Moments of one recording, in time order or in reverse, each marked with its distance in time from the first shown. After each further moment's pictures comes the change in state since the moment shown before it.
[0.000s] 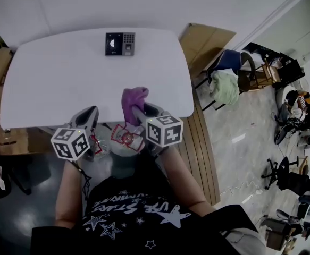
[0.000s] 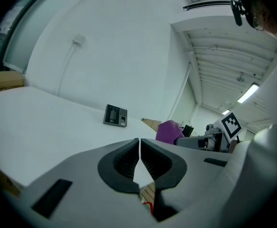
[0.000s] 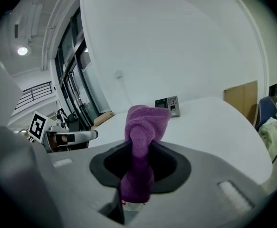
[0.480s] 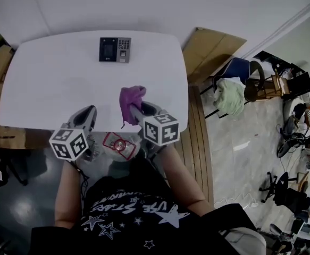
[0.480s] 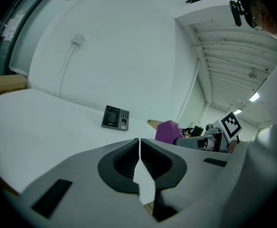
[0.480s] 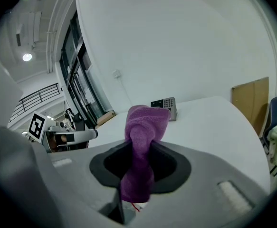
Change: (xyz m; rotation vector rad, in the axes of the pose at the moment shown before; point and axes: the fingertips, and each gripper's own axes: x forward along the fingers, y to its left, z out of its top) left arm 0.081 -0.020 0.025 -0.021 -0.001 0.112; right arm 0.024 -0.084 0.041 -0.004 0.048 0.106
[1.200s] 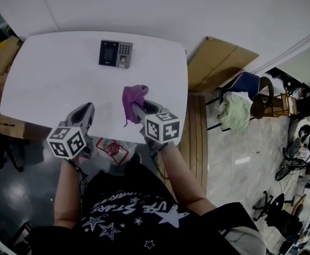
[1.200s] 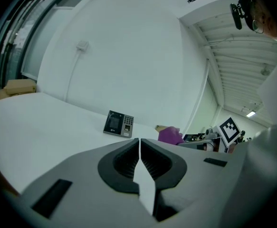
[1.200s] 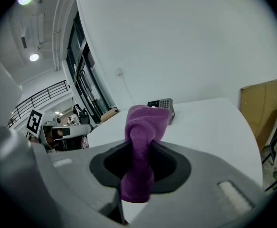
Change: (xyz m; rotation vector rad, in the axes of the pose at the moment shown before) left arm 0.042 -0.014 0.024 -0.038 -0.059 0.133; right arm 0.014 -0.065 0.028 -0.043 0.061 0.095
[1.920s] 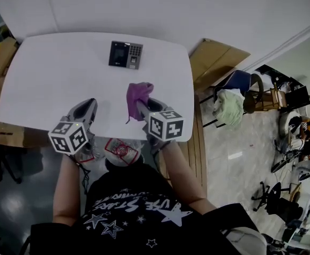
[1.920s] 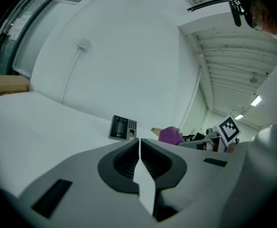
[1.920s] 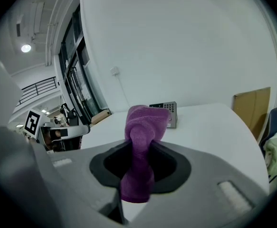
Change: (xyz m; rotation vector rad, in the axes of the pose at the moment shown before) left arm -0.029 0.071 0.018 0.012 -0.024 -0.130; right arm 0.039 0.058 0.006 -0.006 -0.040 -0.147
